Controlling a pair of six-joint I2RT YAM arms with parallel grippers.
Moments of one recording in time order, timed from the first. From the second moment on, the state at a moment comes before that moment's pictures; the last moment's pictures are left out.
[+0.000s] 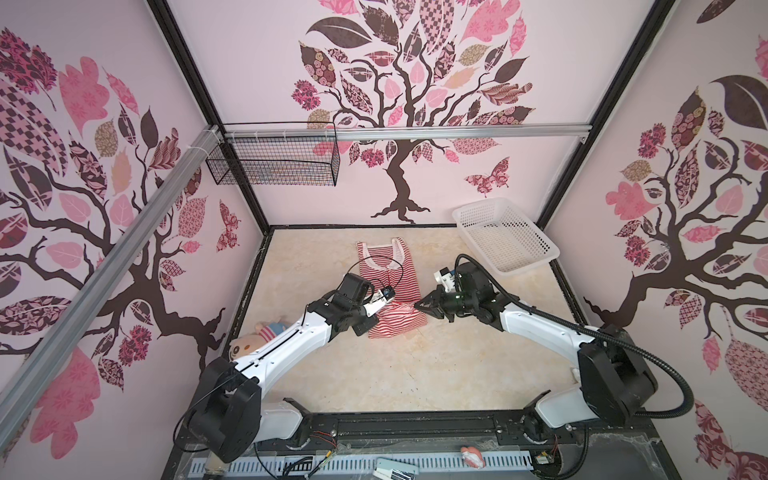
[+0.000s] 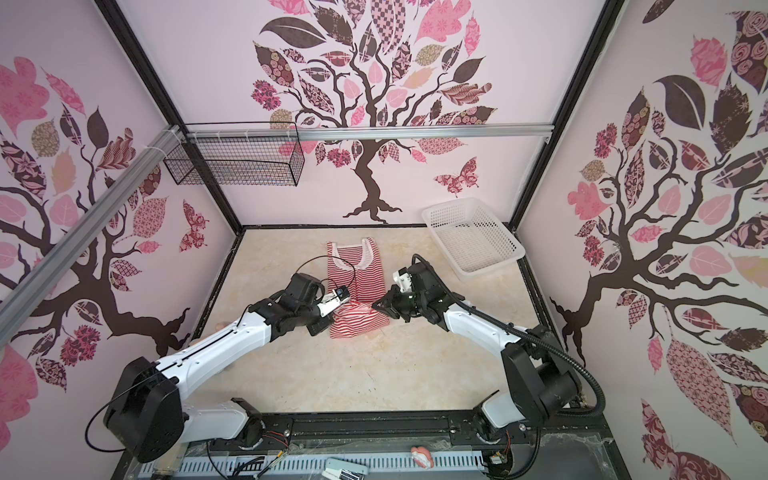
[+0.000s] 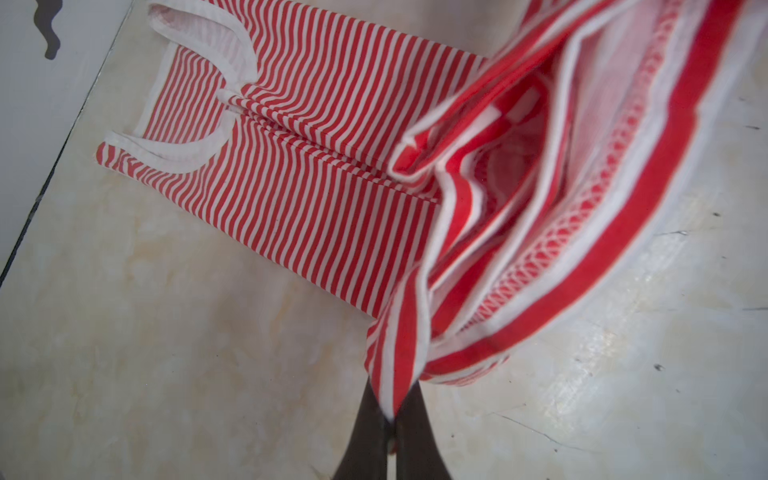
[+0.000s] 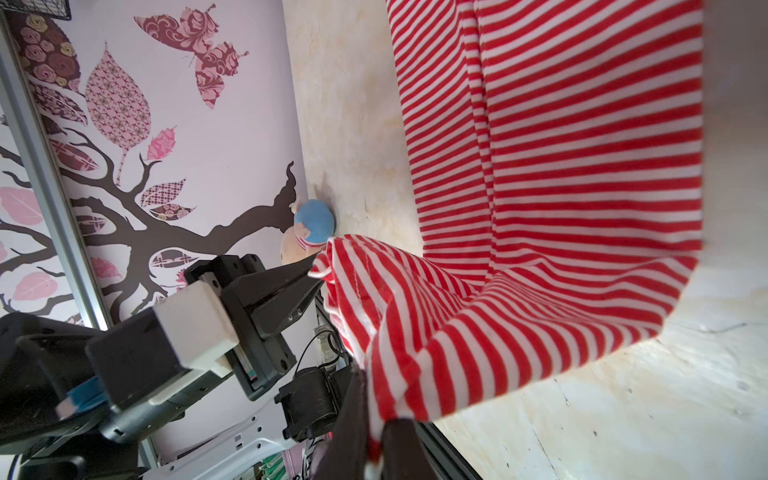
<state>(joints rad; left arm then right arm) -0.54 1.36 0.91 -0.49 0.00 0.53 0.51 1.49 0.90 -0.03 -0.67 1.05</state>
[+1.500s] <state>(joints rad) -0.32 1.80 1.23 -0.40 0.05 0.52 0.37 2.05 1.32 0.13 -0.83 1.12</state>
